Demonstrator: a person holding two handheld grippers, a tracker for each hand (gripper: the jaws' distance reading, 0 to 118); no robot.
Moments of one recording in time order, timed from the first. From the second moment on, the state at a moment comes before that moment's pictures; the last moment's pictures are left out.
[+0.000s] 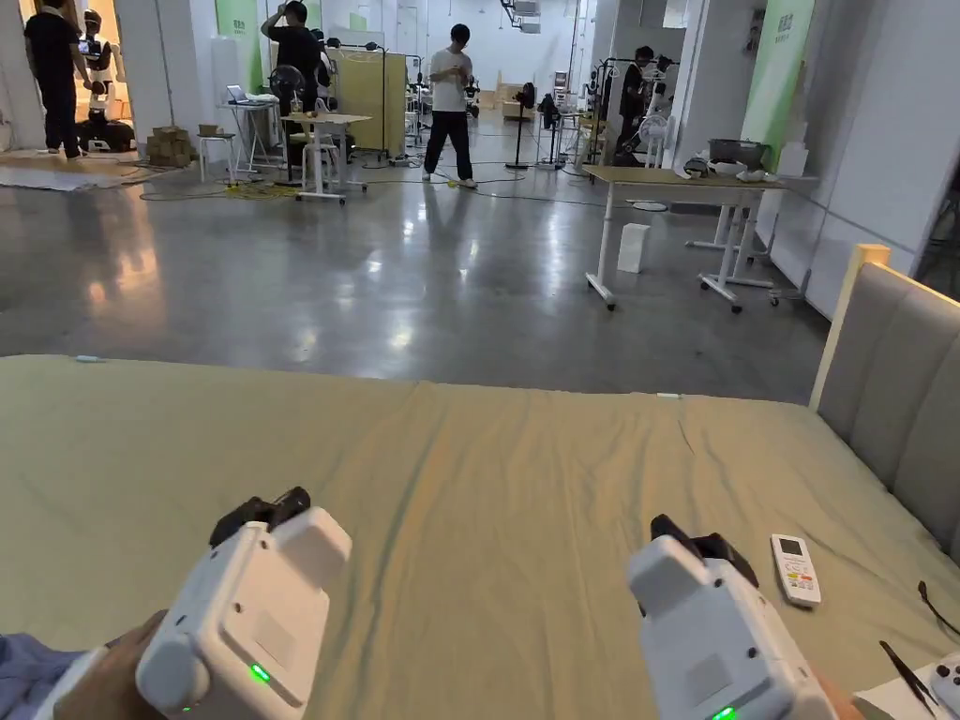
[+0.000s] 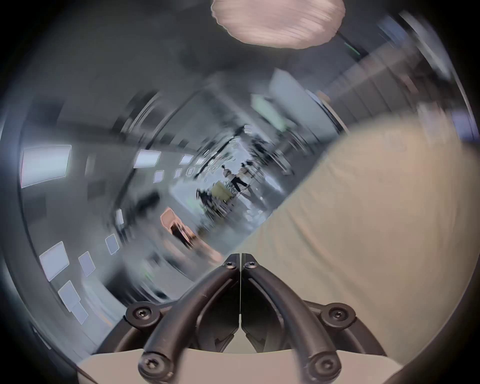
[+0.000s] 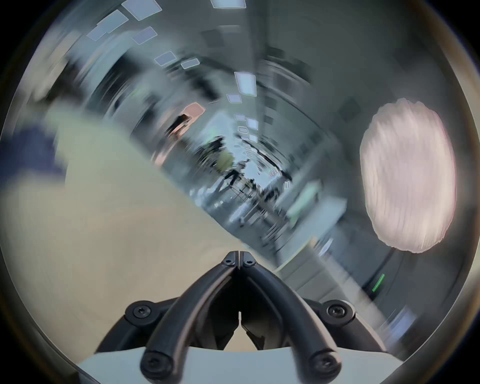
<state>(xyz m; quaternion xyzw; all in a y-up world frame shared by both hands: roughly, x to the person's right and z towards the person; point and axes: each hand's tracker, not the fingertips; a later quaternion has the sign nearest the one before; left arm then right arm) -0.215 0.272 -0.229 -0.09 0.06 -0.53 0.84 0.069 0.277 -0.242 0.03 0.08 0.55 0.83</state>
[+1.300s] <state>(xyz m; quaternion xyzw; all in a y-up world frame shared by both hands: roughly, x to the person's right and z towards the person) -0.335 0.298 -0.173 -0.16 0.07 0.08 0.98 0.057 0.277 -0.241 -0.07 0.06 0.07 0.99</state>
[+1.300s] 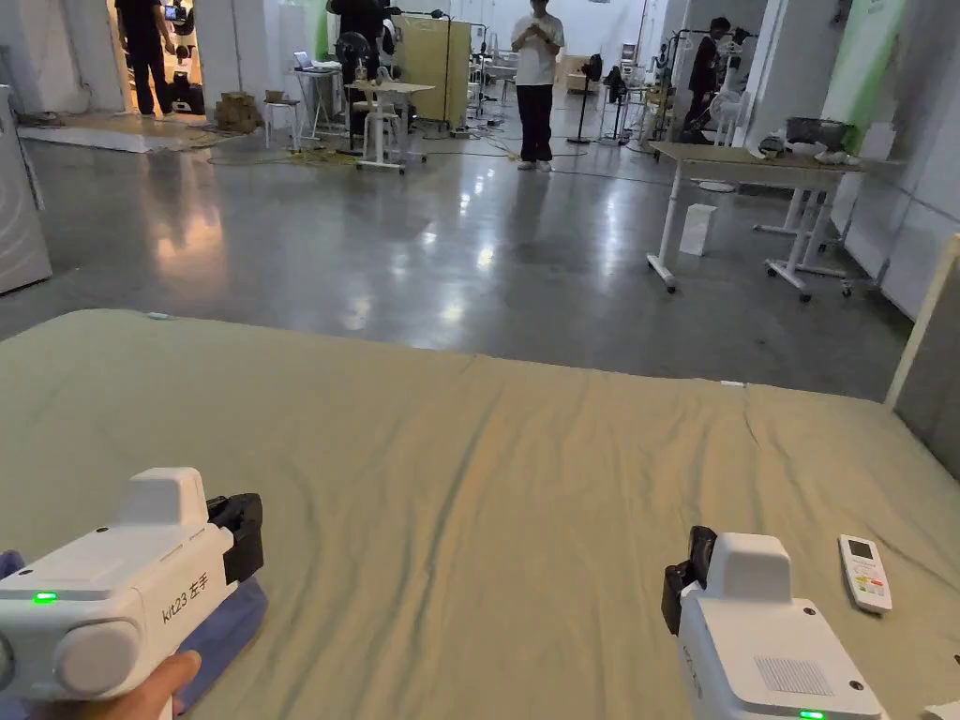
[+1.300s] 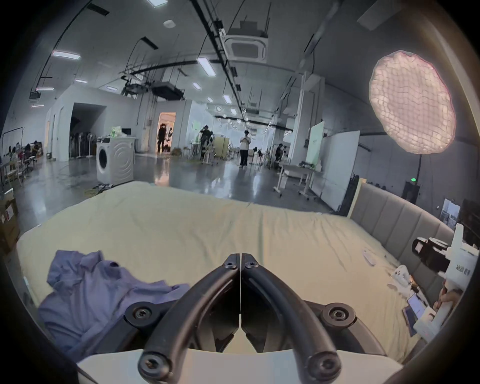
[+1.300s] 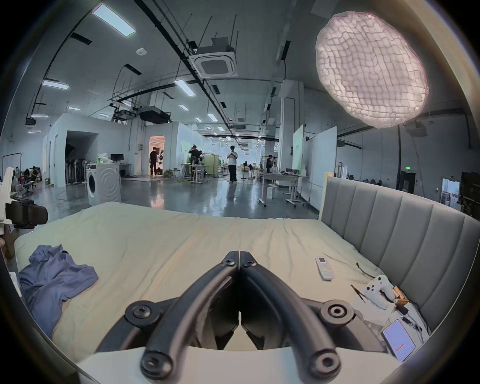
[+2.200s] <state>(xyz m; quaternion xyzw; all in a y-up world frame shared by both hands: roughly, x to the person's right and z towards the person) -0.545 0.096 -0.180 -0.49 0.22 0.06 0.84 -0.016 0.217 -0.252 -0.14 0.13 0.11 0.98</state>
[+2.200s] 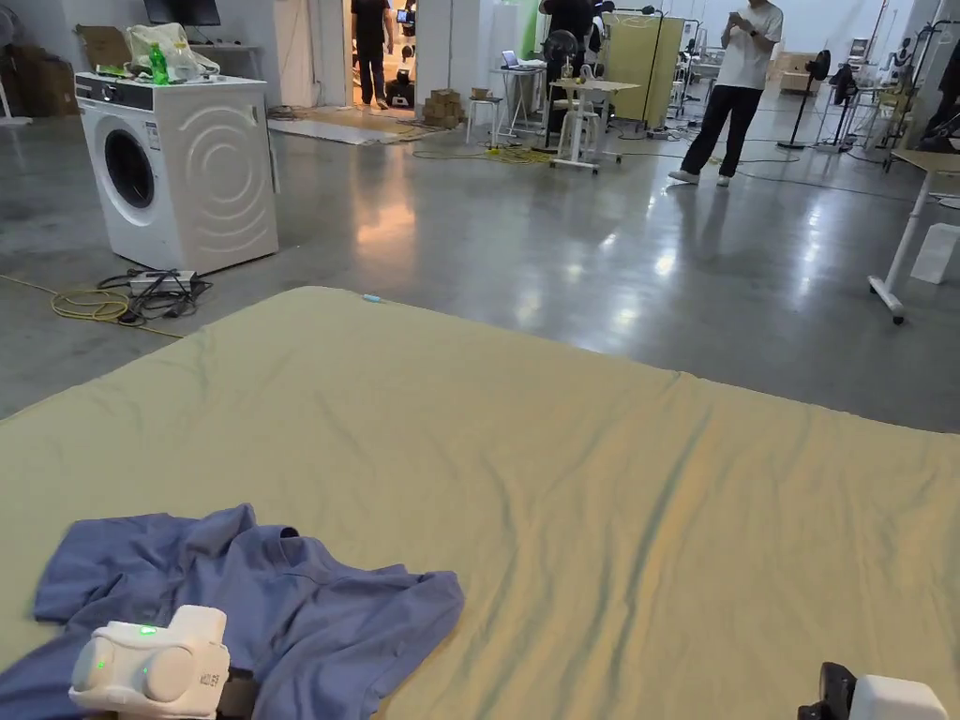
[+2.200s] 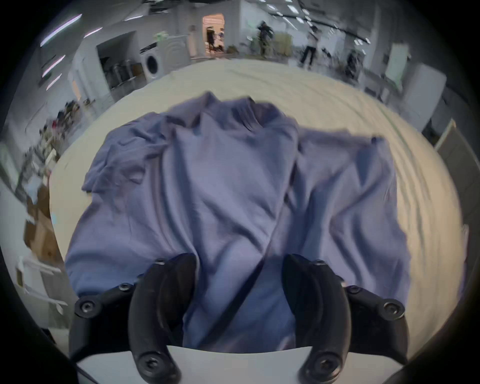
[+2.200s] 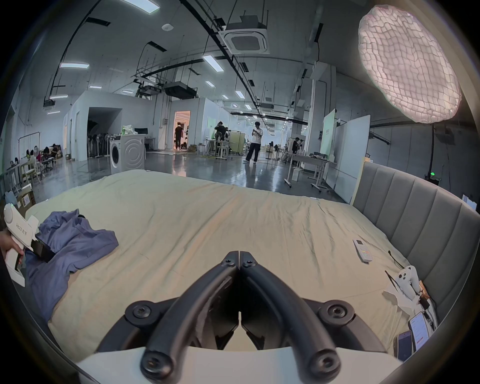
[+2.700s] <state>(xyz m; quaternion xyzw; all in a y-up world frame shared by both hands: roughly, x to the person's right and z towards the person) -0.550 0.154 -0.156 -0.36 0.24 0.10 0.90 -0.001 0.221 -0.249 -0.14 0.12 0.11 0.98</state>
